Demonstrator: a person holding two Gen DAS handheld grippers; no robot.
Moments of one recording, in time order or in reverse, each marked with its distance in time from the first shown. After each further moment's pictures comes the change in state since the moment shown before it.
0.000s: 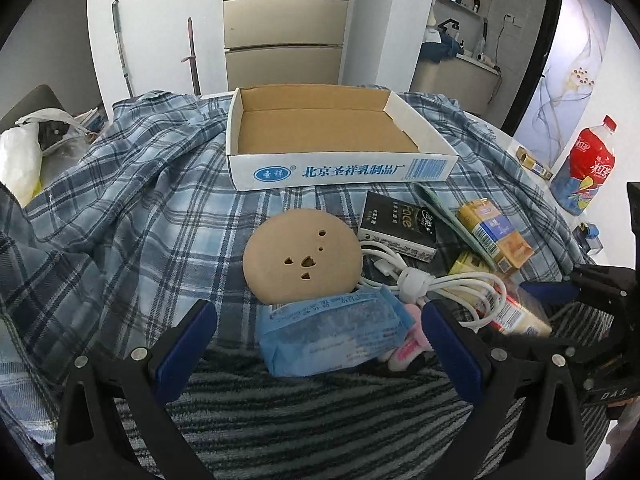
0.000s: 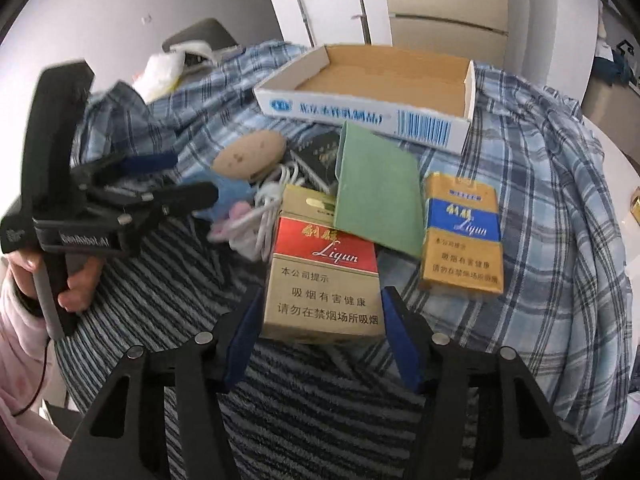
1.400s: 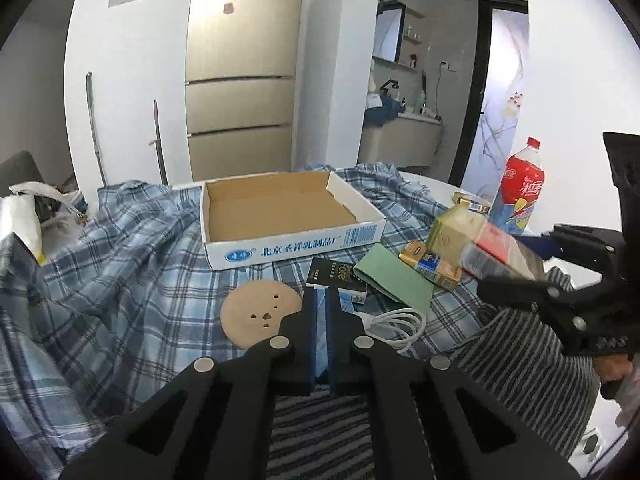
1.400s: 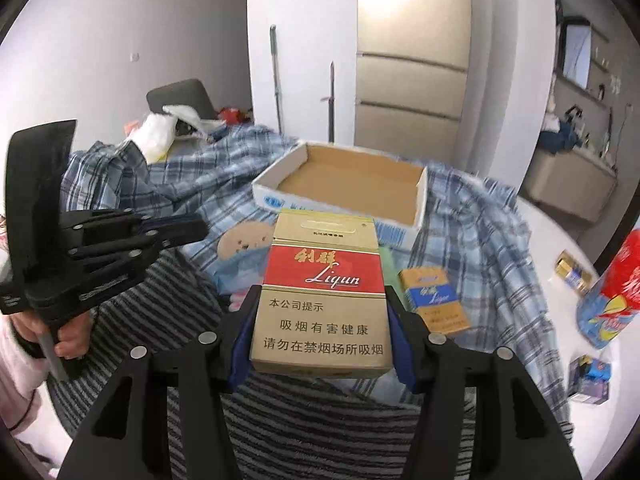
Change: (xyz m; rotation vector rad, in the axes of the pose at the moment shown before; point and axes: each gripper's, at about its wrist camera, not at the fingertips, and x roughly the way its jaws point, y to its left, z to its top) left arm -0.078 -0.013 -0.014 0.124 -0.302 -0.132; right arm -0.077 0.056 0.004 -0.050 -0.328 -0.239
